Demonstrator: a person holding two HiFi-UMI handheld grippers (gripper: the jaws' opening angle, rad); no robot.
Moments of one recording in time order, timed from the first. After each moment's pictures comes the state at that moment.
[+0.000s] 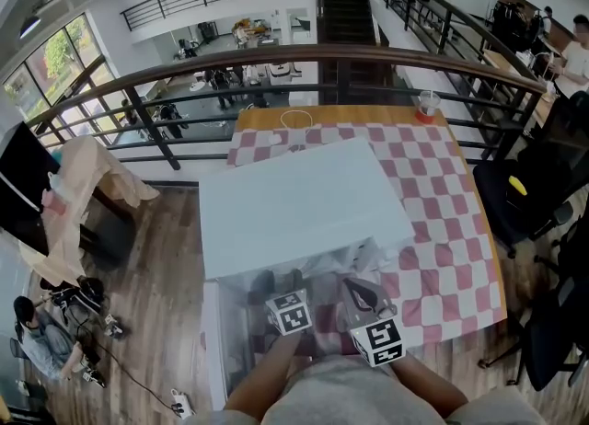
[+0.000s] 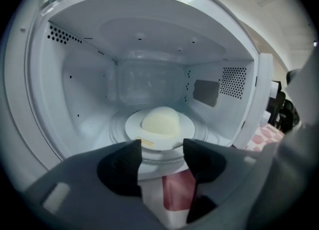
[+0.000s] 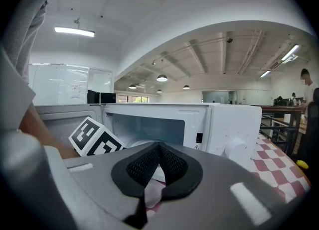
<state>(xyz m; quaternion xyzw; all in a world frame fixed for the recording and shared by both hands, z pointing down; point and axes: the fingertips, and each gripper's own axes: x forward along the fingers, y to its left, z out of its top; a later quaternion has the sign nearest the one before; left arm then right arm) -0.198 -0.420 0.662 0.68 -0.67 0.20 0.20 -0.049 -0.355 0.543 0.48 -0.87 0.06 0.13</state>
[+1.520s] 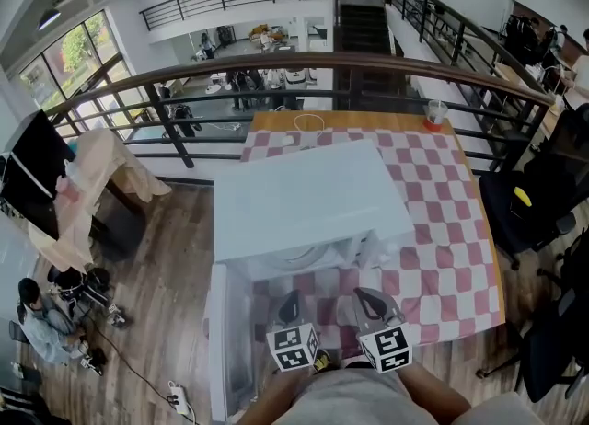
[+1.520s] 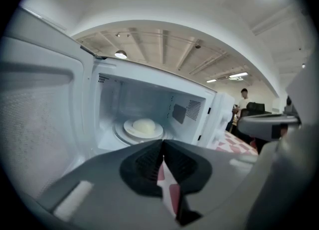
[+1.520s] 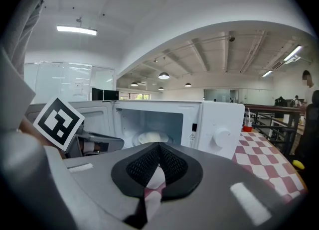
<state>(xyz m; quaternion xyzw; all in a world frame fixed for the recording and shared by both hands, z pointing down) -0.168 -0.319 0.595 0.73 -0.65 0.09 0.20 -0.029 -0.306 0.546 0.47 -0.87 0.06 0.15</state>
